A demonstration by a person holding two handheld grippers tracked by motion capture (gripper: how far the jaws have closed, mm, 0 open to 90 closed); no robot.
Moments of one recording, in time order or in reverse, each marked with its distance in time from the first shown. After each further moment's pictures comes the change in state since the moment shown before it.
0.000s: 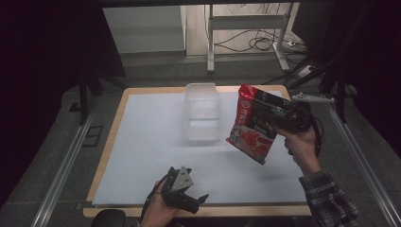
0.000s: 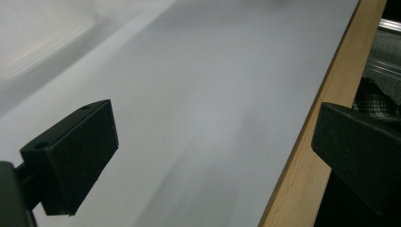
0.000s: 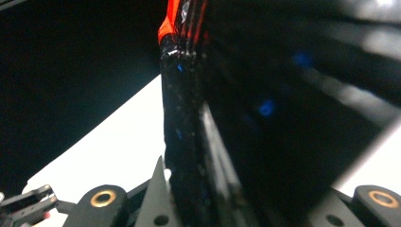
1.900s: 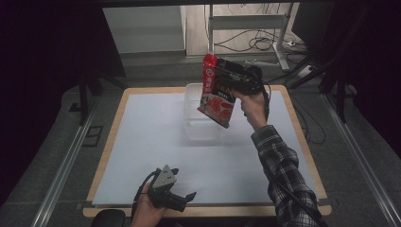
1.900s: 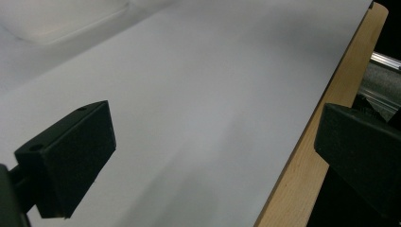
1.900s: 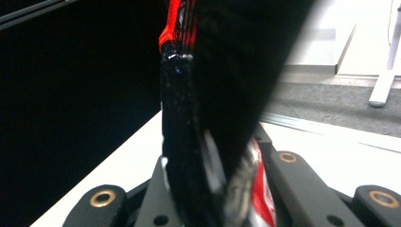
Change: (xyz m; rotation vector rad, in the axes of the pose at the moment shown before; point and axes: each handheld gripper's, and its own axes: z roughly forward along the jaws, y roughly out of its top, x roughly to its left) left arm 0.019 -0.021 -0.020 -0.056 -0.017 -0.121; right arm 0.006 0.068 0.144 -0.057 -0.002 0.000
